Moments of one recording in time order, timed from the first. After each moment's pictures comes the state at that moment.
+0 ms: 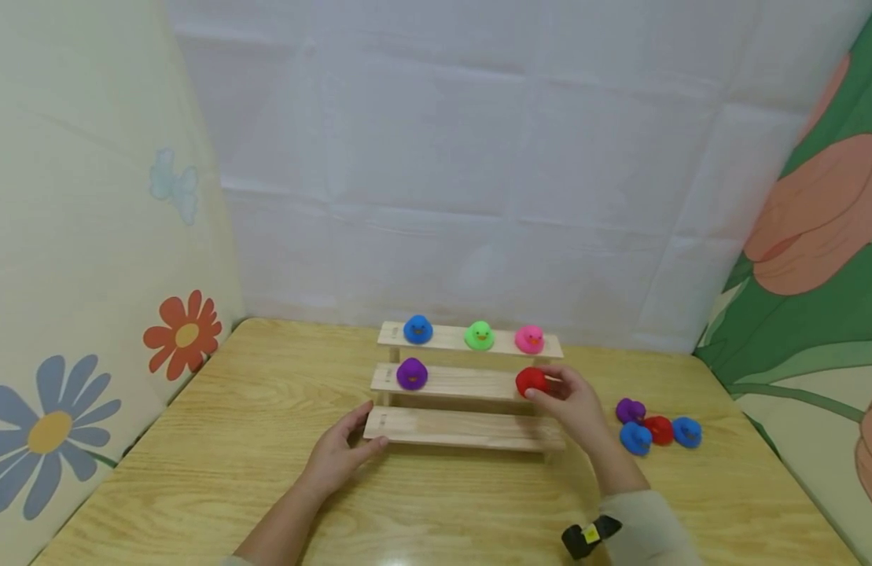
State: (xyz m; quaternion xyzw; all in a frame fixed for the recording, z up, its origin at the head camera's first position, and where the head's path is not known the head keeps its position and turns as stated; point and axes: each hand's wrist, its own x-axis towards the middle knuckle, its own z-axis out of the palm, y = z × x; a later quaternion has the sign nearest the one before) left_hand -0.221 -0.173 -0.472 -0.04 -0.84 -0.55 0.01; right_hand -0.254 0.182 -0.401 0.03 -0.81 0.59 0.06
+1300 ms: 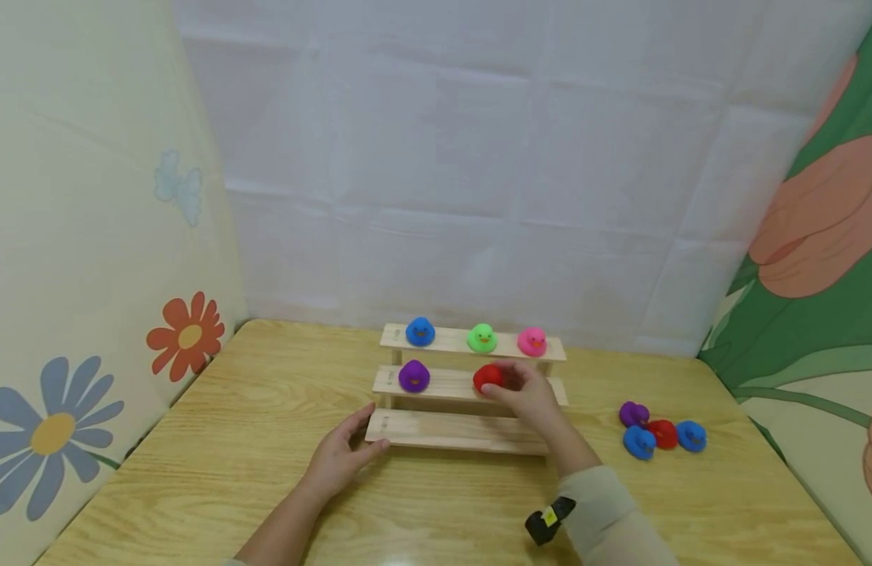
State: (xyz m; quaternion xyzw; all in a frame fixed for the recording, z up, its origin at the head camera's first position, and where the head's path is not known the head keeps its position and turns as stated) left_hand -0.223 -0.173 -0.476 -0.04 -0.83 -0.55 0.02; right_hand -0.278 0.126 -0.404 0.07 -0.82 0.56 0.04
